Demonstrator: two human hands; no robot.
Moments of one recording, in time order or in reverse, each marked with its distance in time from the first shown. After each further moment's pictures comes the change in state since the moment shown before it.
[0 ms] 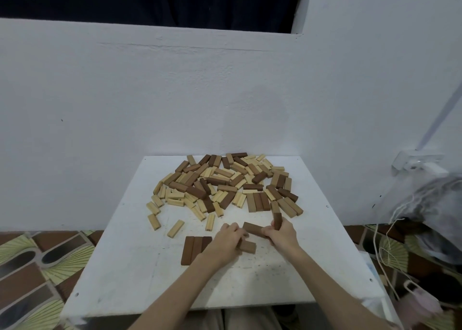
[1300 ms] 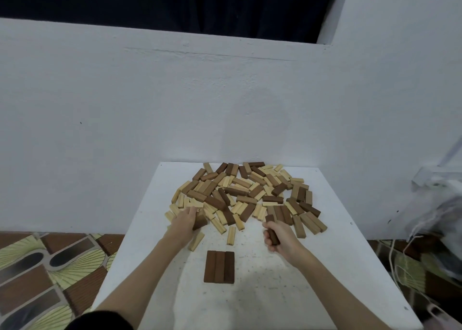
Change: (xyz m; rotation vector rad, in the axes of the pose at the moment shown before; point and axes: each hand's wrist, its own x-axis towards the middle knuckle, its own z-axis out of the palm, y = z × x) left_hand -0.013 -0.149 -0.063 0.093 0.190 -0.330; right_hand 0.005 -0.051 0.051 0.332 -0.265 0.212
